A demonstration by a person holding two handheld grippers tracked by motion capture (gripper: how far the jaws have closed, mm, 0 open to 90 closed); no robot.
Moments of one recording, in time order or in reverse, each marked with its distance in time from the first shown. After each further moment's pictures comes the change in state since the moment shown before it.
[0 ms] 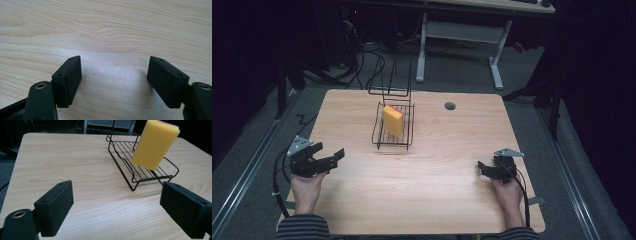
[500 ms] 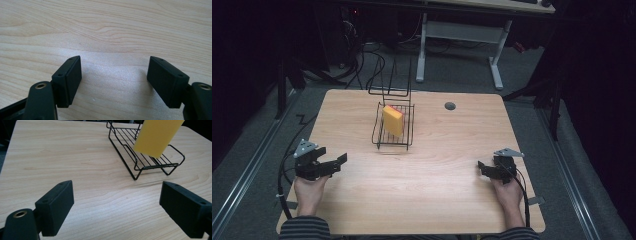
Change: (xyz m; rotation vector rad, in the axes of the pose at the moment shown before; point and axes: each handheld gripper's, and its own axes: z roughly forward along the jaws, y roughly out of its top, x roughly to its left) left arm -0.001 -0.012 0.011 0.057 0.005 0.009; right arm 0.000 0.000 0.000 0.000 0.001 0.000
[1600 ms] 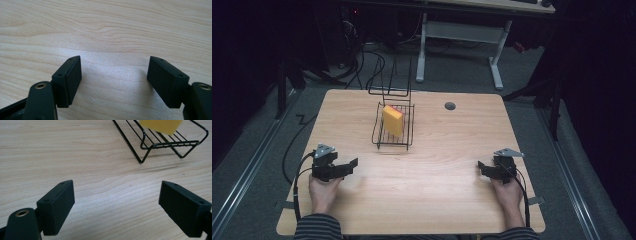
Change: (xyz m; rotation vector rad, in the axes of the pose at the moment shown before) left arm -0.010 -0.022 0.044 0.091 0.017 0.010; right arm 0.000 0.000 0.000 0.000 -0.001 -0.001
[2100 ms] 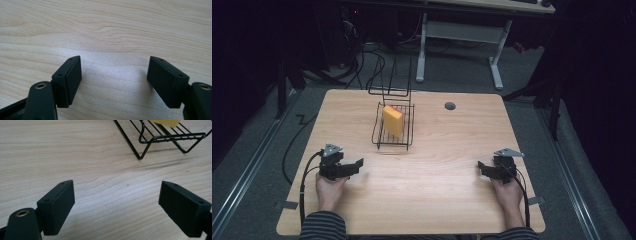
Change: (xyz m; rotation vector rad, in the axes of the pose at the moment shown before) left arm -0.005 -0.002 0.019 0.024 -0.003 0.002; right arm 0.000 0.000 0.000 0.000 0.000 0.000
